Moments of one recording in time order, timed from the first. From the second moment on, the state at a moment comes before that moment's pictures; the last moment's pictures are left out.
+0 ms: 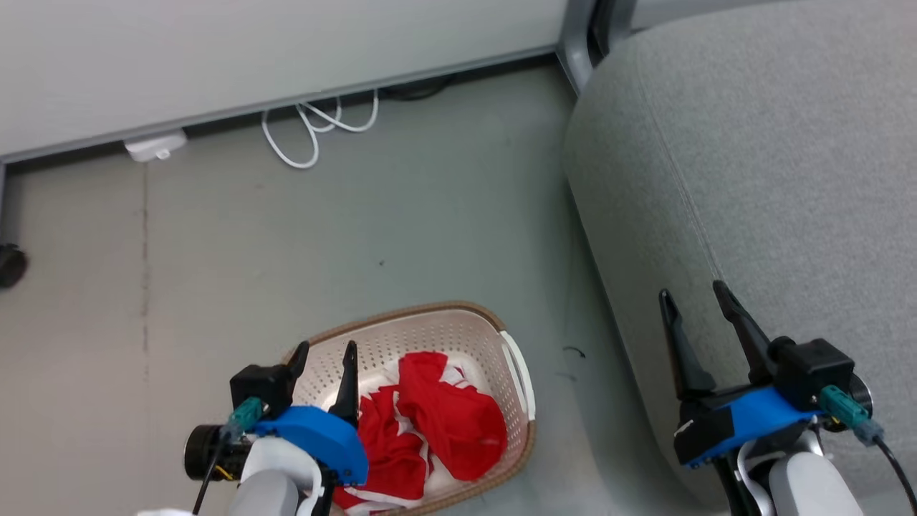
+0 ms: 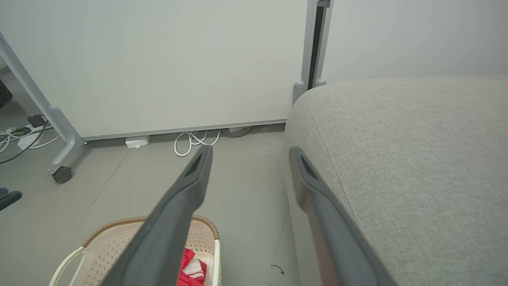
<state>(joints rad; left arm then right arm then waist) -0.26 0.05 -0.24 0.63 -0.31 -0.05 -0.17 -0.16 -0.05 0.03 0.20 0.12 0.13 -0.14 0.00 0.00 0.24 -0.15</state>
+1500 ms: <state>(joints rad) -0.78 0.10 -0.33 1.23 -0.30 0.08 0.15 -0.40 -0.05 0.29 0.27 0.43 0.13 -0.26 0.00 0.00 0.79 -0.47</state>
